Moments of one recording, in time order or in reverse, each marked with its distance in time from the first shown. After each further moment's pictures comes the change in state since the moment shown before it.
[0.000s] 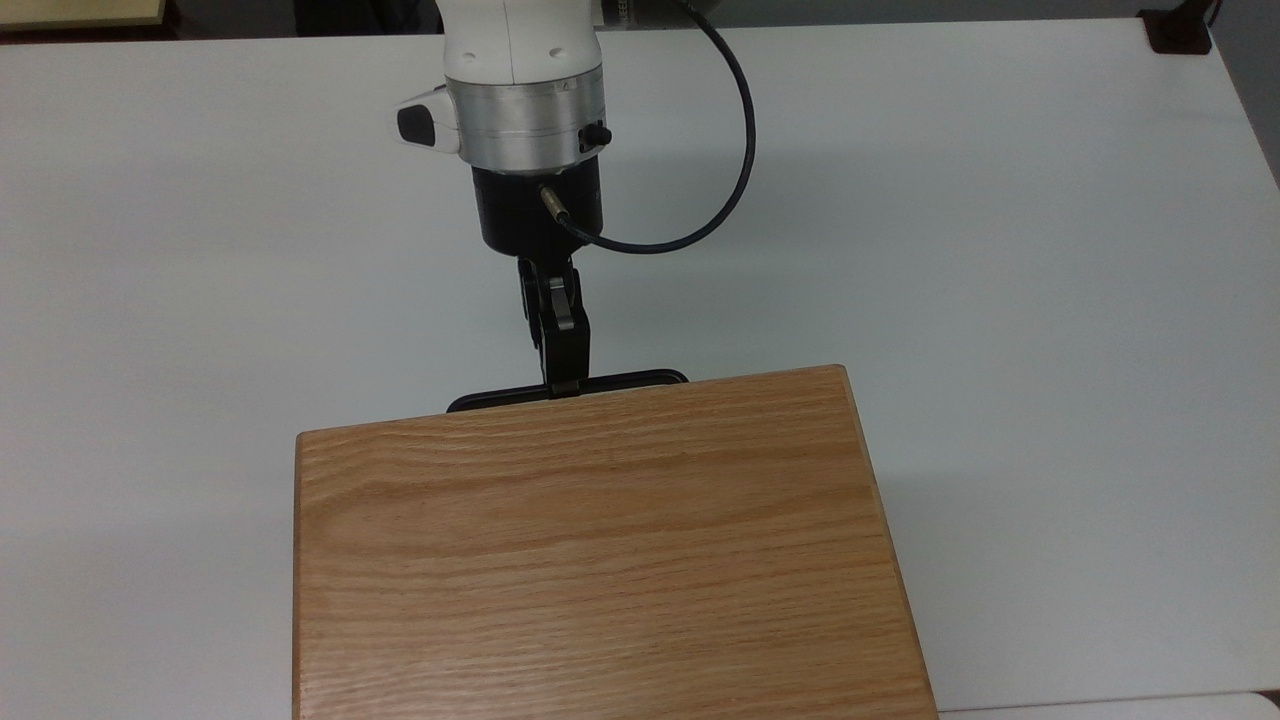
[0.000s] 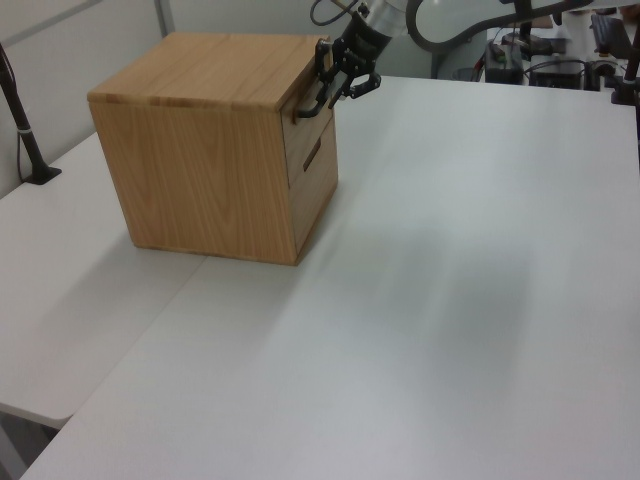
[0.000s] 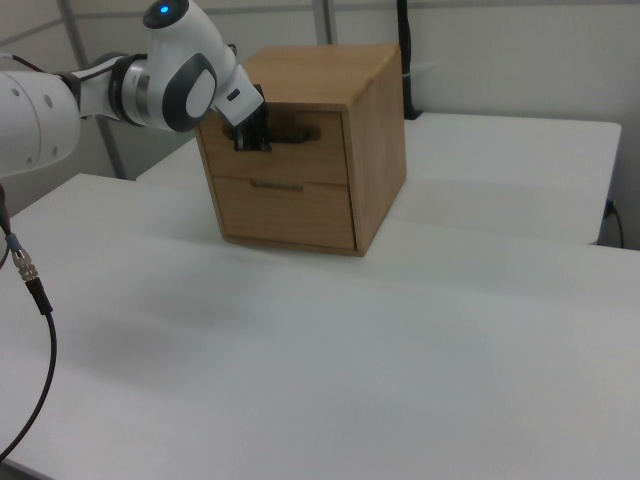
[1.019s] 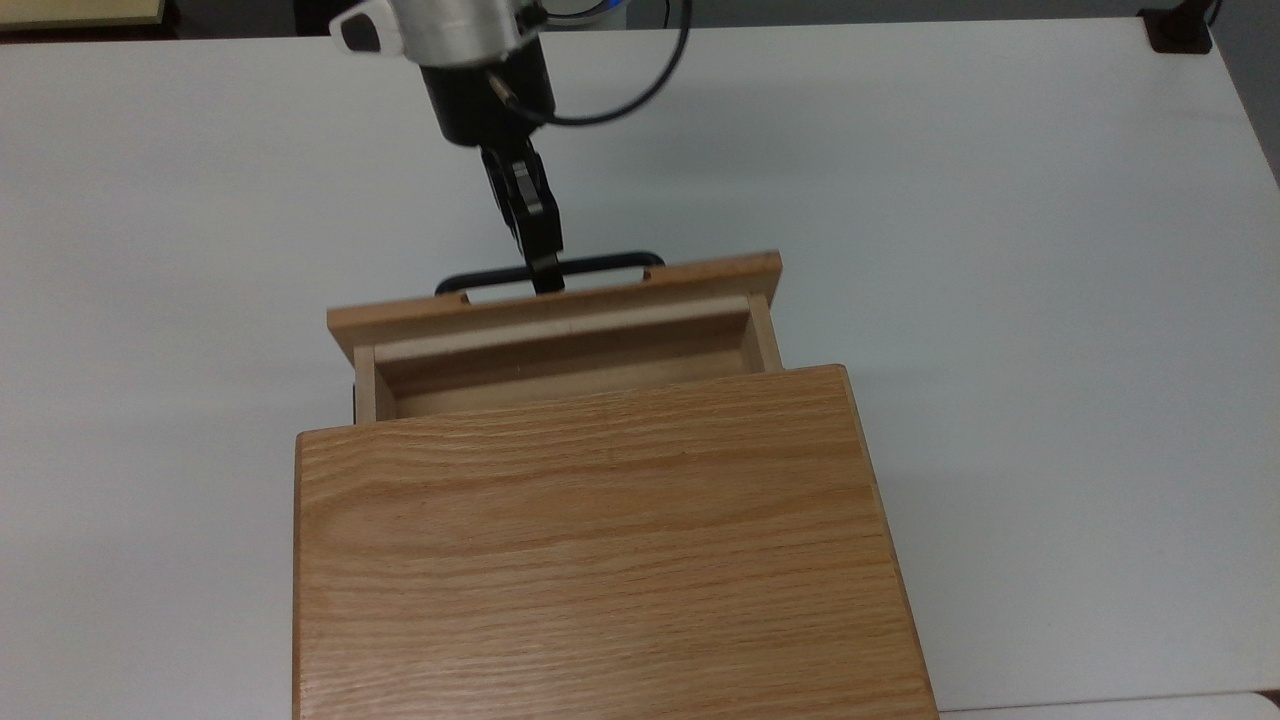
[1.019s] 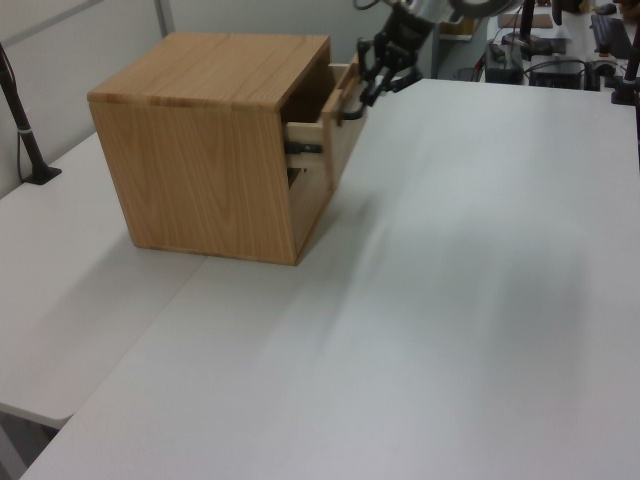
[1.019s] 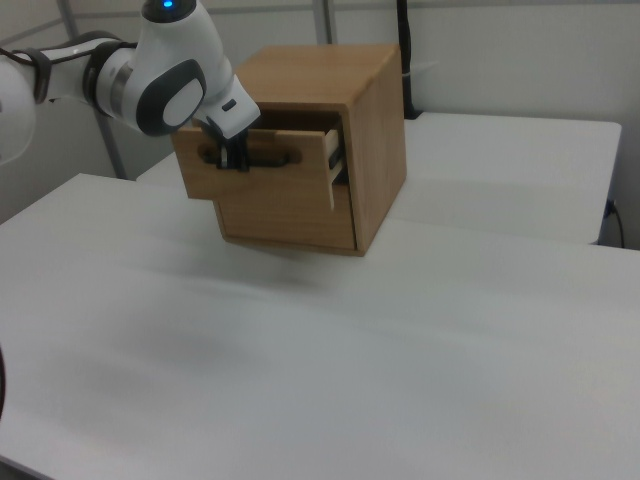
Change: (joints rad) arm -0.040 -0.244 -0.009 -0.270 0.193 -0.125 -0.267
